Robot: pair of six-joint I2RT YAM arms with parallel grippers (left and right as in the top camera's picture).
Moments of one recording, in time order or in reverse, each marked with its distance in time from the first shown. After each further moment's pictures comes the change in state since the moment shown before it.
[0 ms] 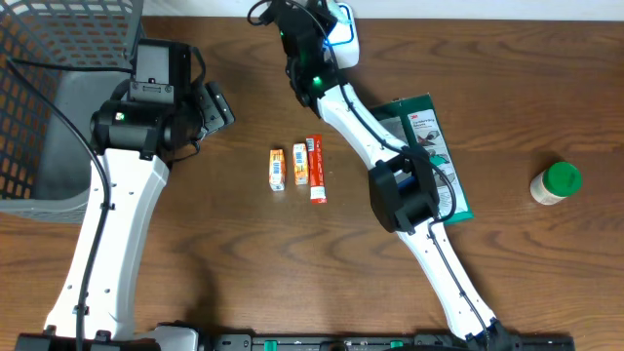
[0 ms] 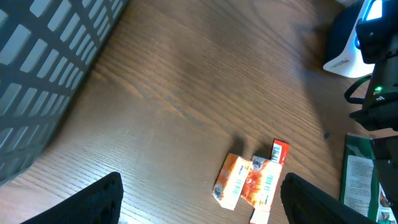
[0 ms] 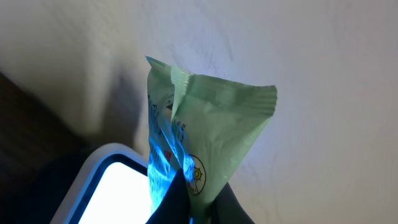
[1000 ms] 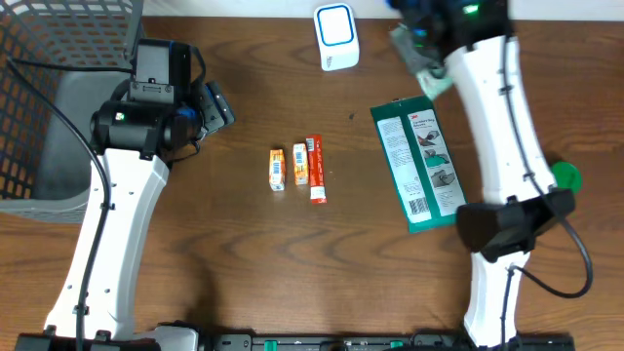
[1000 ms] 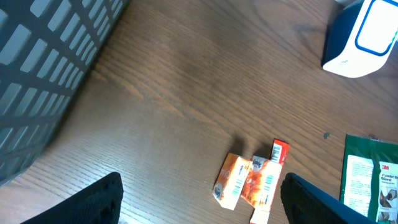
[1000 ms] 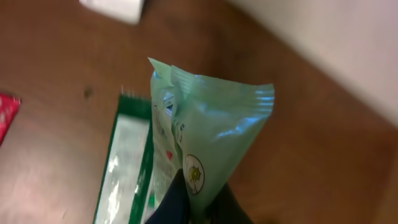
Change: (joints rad) left arm 0.000 0.000 0.000 0.000 0.000 0.000; right arm -0.306 -0.604 -0.001 -1.505 -0.538 0.689
